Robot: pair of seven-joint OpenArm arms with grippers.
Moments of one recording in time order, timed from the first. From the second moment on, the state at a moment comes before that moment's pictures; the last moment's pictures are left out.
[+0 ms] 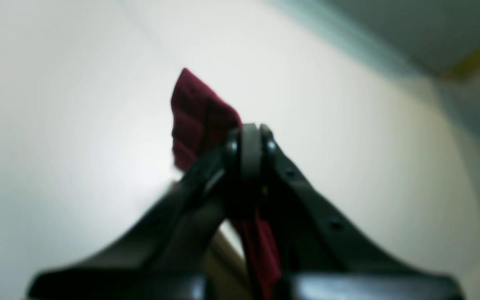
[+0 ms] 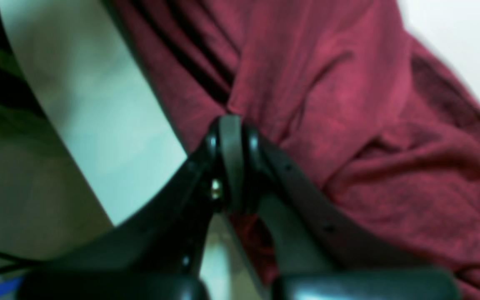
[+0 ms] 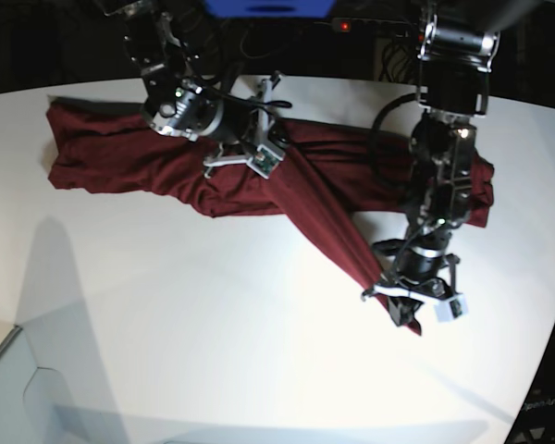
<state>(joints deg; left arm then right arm) -11.3 -10.1 5.2 76.3 -36.4 5.0 10.5 -11.8 2.2 -14.2 94.8 -1.3 39.7 -36.3</state>
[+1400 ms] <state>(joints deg) 17.2 -12.1 -16.7 92.6 -39.4 4.8 21.1 -10.4 2.1 -14.2 95.8 -1.3 39.7 -37.1</state>
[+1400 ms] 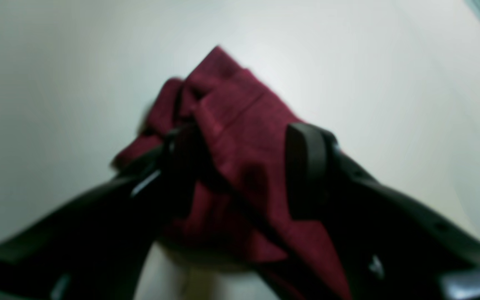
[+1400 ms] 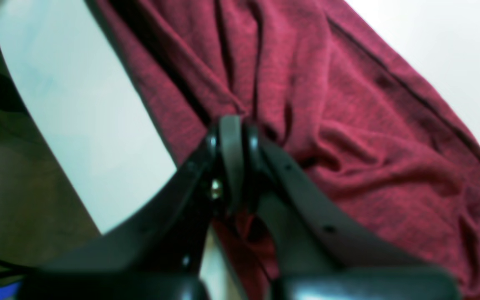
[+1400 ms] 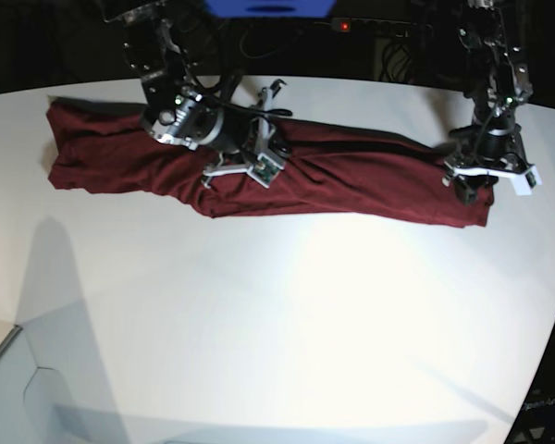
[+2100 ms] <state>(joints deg) 12.4 -11.9 -25.3 93.1 -39.0 4.8 28.4 -12.3 2.1 -14.7 99.6 -1.3 39.7 -37.3</state>
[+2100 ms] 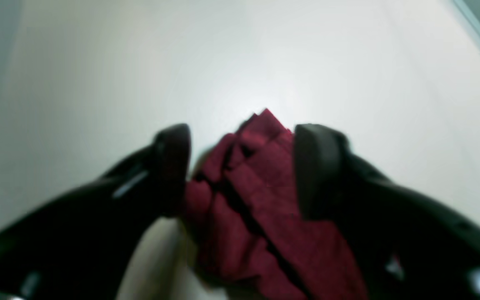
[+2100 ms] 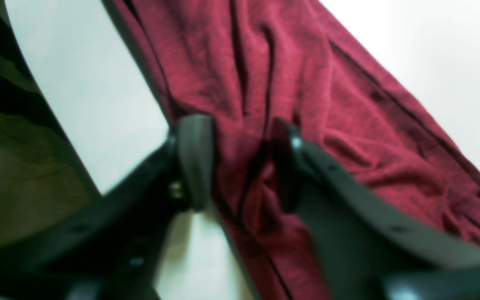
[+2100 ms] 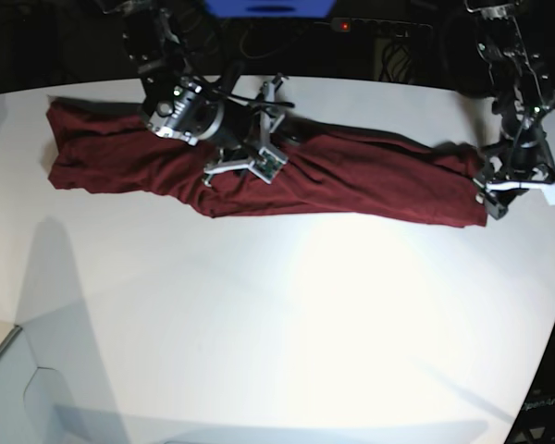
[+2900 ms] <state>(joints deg) 10.3 -20.6 -11.9 88.8 -27.3 3.7 31.6 -13.4 3.4 -14.2 101.6 -1.3 39.7 -37.4</state>
